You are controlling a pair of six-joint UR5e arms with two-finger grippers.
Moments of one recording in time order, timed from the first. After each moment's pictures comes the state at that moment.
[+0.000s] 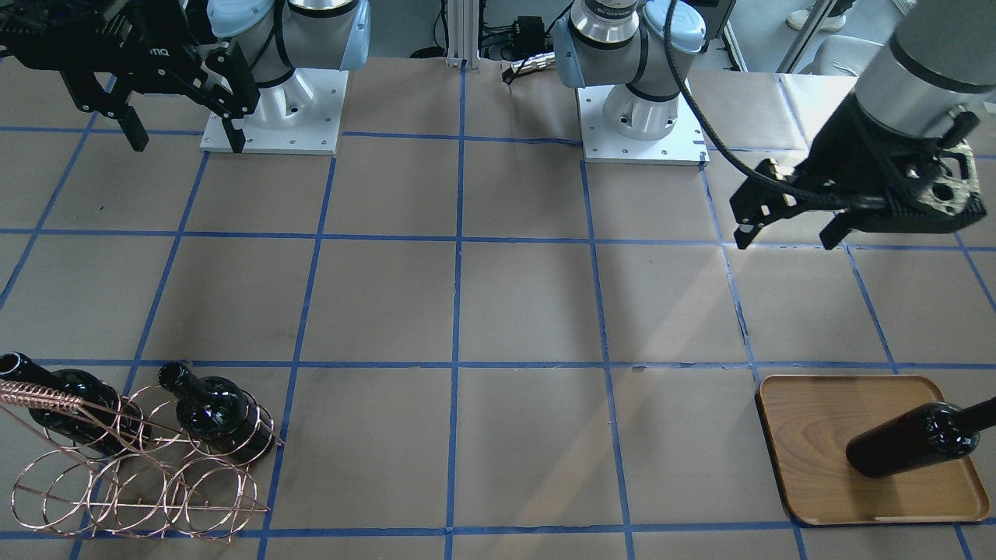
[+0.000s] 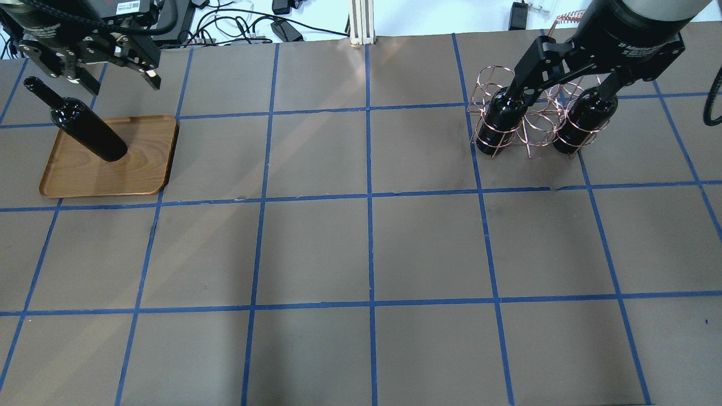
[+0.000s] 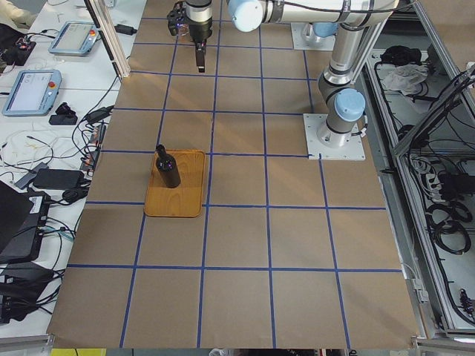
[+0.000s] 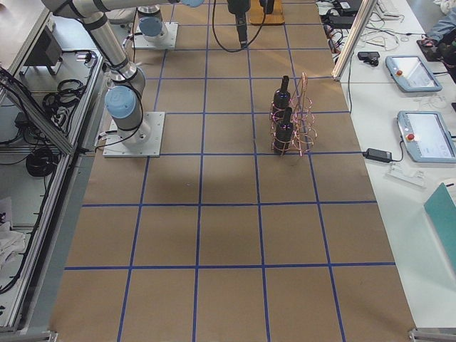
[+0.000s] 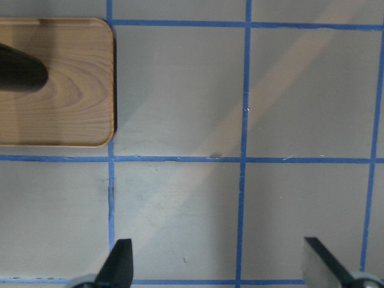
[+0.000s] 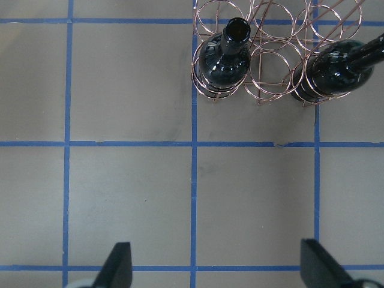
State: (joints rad) left arm -1.45 -1.65 -1.39 -1.62 1.55 0.10; right arm 1.54 -1.69 1.55 -1.61 -1.57 -0.02
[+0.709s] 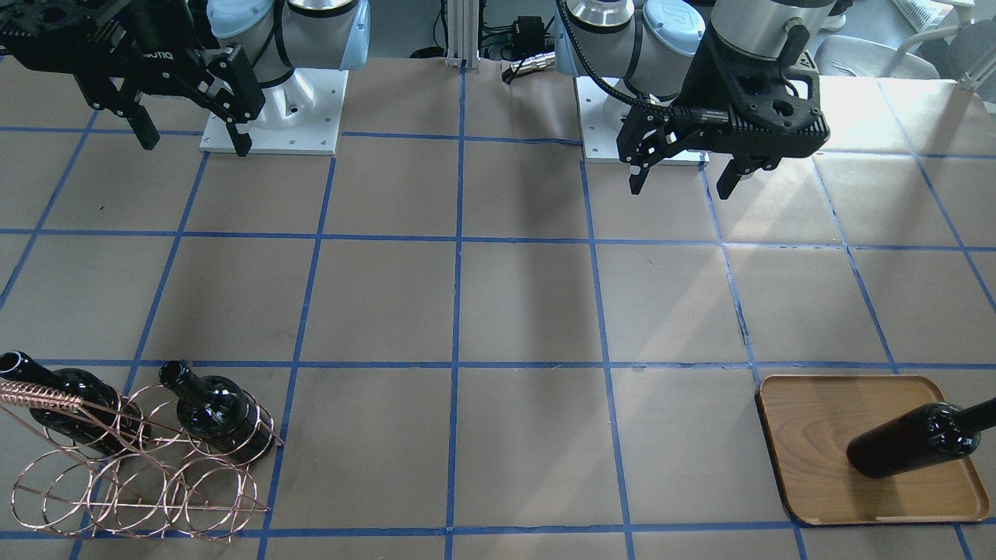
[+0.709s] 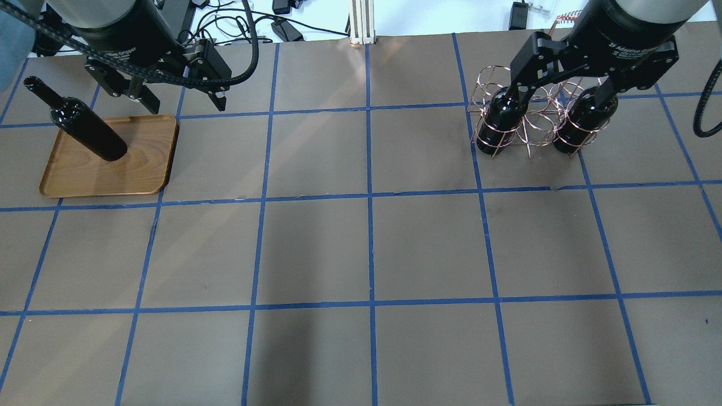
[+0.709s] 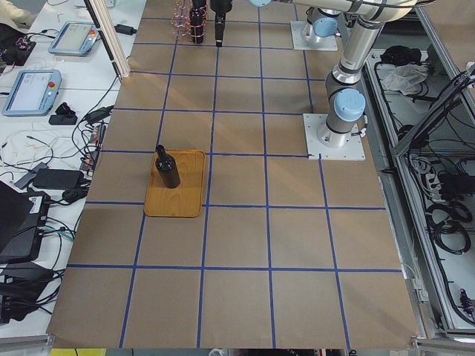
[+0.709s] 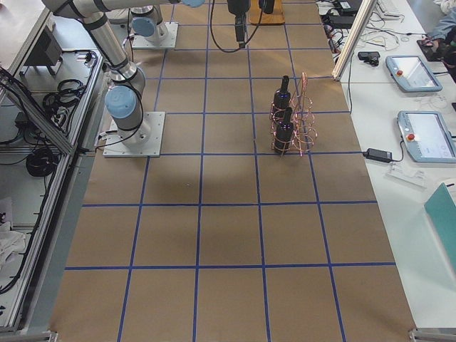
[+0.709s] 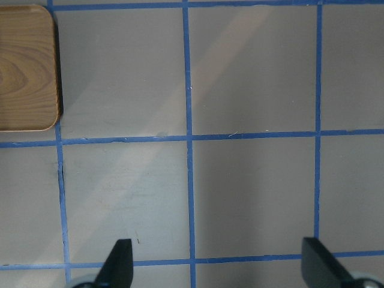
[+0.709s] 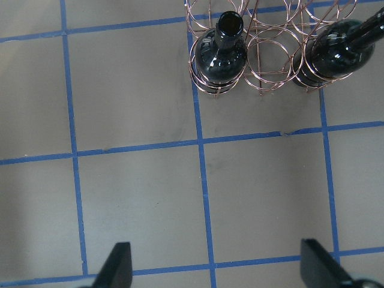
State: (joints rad) left arm -1.60 -1.58 -1.45 -1.61 1.55 -0.01; right arm 1.55 -1.69 1.55 -1.60 -1.56 0.07
